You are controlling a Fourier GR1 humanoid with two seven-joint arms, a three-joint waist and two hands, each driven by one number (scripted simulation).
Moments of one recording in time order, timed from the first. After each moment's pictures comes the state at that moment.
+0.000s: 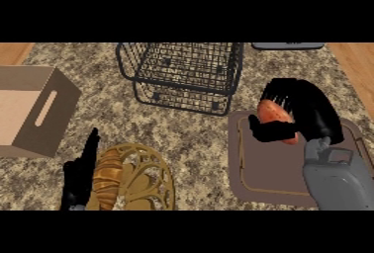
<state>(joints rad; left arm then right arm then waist) 0.08 0.21 -0.18 -1.40 0.06 0.32 0.00 -0.41 -0.20 0.13 -1.73 0.71 0.23 0.65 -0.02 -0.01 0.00</state>
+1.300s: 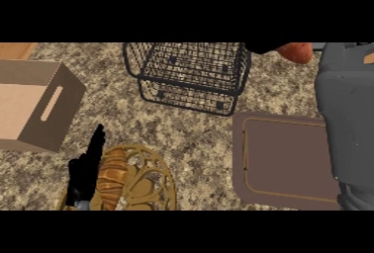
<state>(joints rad) 0.05 0.17 -0.16 -1.39 0.03 0.28 -0.02 -1.04 -0.22 -0.02 -1.53 0.72 0.31 0.83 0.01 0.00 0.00</state>
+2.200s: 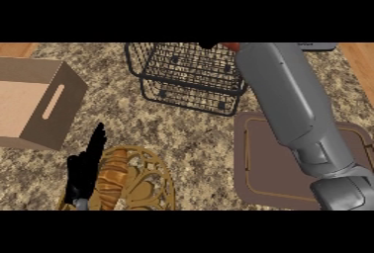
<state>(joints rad) 0.04 0.17 -0.14 -1.40 0.02 0.24 0.02 -1.23 -0.10 -0.01 -0.82 0.85 -0.02 0.54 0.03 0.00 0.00</state>
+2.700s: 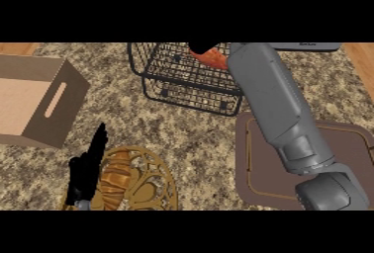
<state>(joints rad) 0.05 0.16 -0.15 -1.42 0.00 0.24 0.02 -1.25 -0.03 -0.19 -0.62 0.69 -0.18 0.43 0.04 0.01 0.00</state>
